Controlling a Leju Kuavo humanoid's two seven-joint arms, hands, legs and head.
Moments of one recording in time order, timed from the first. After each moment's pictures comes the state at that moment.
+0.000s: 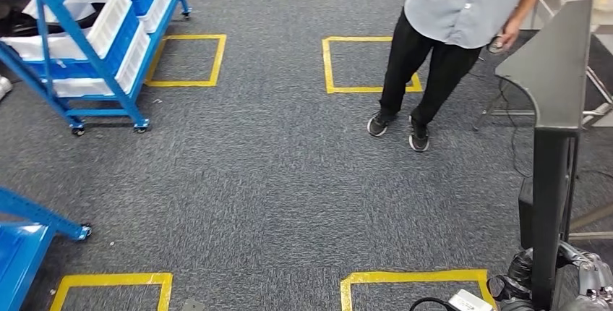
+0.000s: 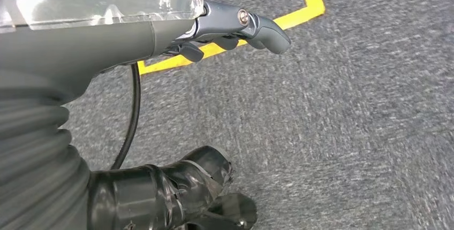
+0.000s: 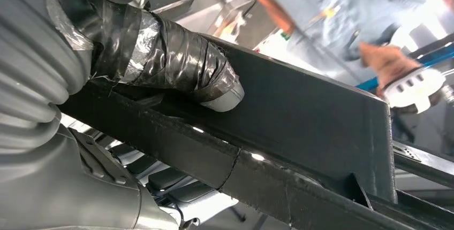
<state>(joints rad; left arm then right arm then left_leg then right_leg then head) -0.06 -0.25 0.94 -0.19 -1.24 0.34 -0.47 0.43 0.26 -0.07 -2.02 0.88 -0.70 -0.62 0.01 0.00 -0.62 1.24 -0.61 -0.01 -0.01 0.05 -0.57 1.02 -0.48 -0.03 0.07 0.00</state>
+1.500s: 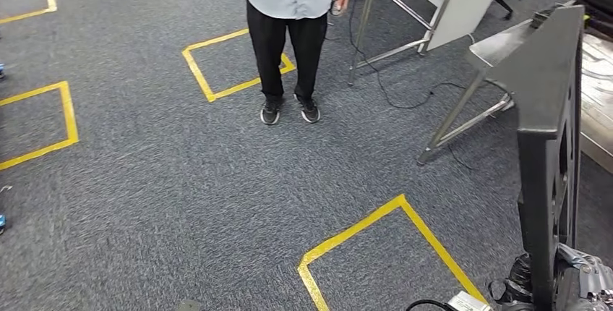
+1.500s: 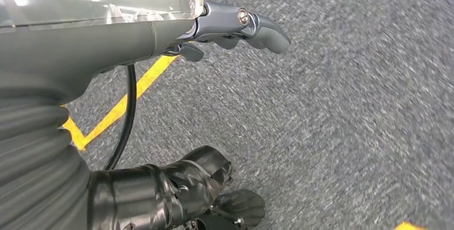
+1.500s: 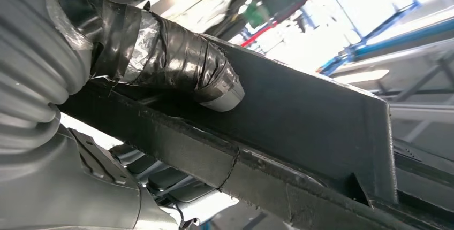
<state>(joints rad) -0.06 -0.25 0.94 -0.19 -1.24 0.34 -0.47 0.44 0.26 -0.08 -2.02 0.88 -0.70 -0.62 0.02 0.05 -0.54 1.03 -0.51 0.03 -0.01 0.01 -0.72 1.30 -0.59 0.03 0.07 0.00</state>
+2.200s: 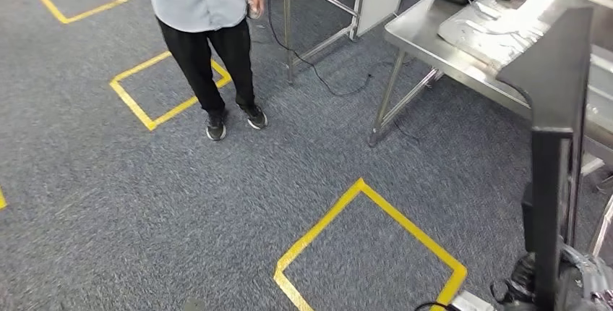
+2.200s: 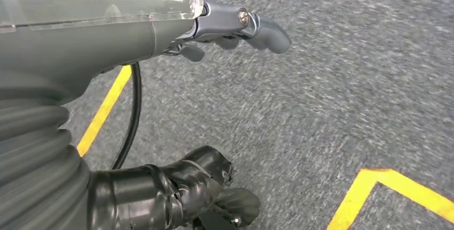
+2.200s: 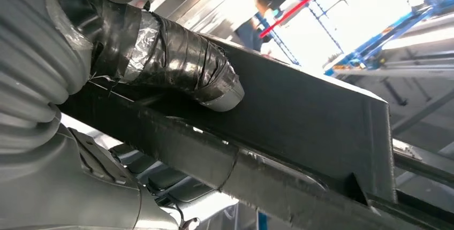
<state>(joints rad) -0.06 -0.25 0.94 -0.19 -1.24 0.34 -0.48 0.44 0.26 -0.08 -2.02 0.89 -0.70 -0.62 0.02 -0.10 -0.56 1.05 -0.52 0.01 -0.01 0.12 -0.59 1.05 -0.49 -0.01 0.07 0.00</state>
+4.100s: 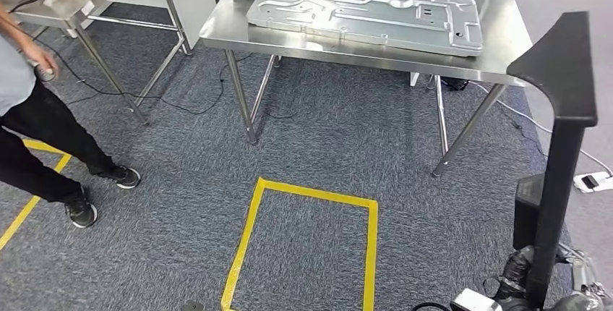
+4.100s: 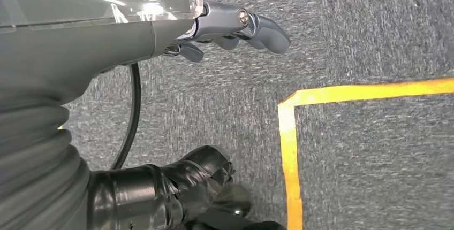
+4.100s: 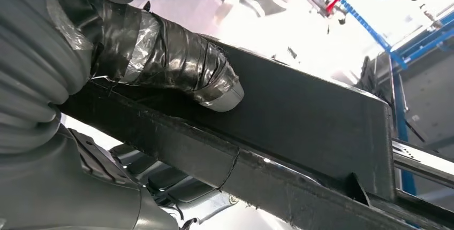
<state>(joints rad) -0.06 -0.24 0.95 -0.19 -1.24 0.30 -0.52 0.44 0.18 0.01 -1.99 0.83 -0.70 -0.54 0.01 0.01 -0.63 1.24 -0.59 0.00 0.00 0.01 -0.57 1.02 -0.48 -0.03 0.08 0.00</state>
